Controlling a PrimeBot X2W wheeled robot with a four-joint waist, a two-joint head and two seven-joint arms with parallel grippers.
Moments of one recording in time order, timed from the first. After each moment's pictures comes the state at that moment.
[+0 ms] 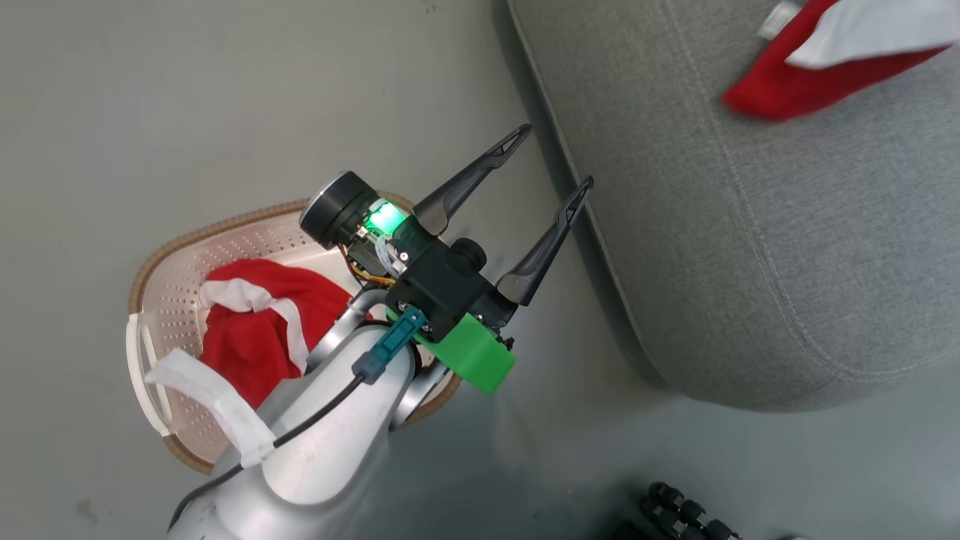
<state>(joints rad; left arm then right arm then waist) -0.64 0.11 -0.68 0.20 -0.15 -0.13 -0.26 -1.10 -0.51 -0.31 0.11 0.24 0.13 -0.26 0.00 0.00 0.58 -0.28</state>
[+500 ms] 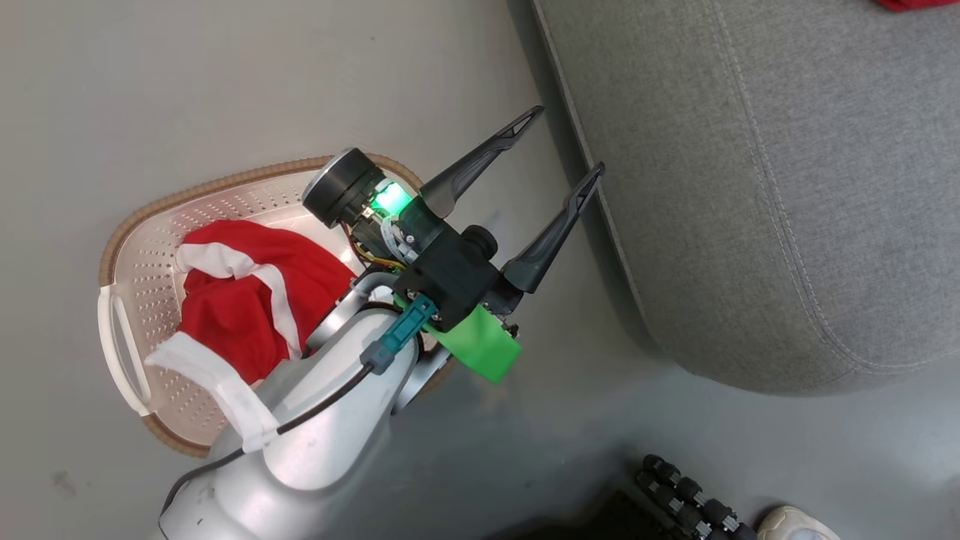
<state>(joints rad) -0.70 0.13 -0.71 0.20 -0.14 -0.13 -0.26 -1.16 -0.51 -0.26 0.34 0.27 0.13 -0.26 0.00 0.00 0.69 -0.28</state>
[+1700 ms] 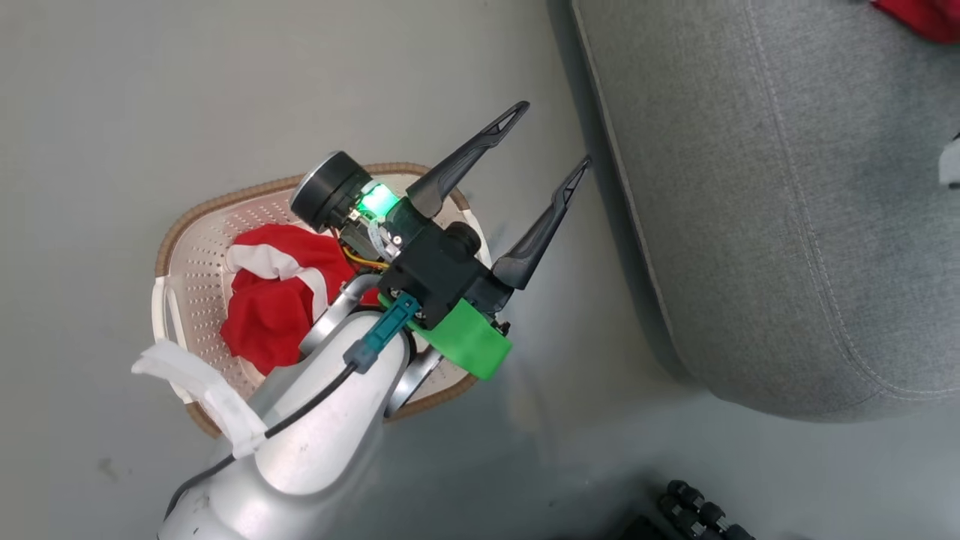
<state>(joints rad) -0.68 0.12 -0.67 0.19 -0.14 -0.13 -0.26 -0.77 -0.33 -0.20 0.54 0.19 0.13 -0.26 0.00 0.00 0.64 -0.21</state>
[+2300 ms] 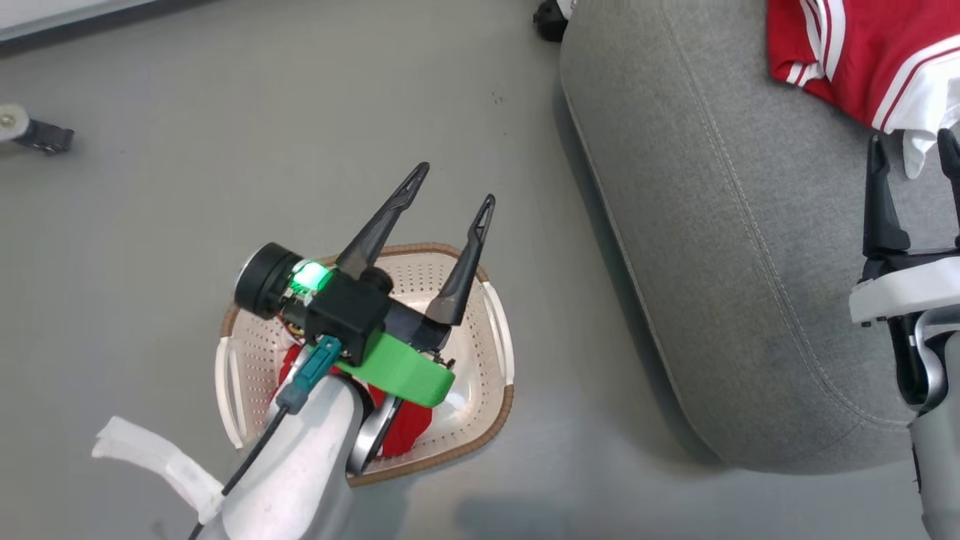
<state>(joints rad) -0.46 0.10 -0.50 0.17 -0.18 -0.08 -0.26 -0.42 -0.23 -0.15 0.28 0.18 0.13 -0.26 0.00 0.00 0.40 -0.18</state>
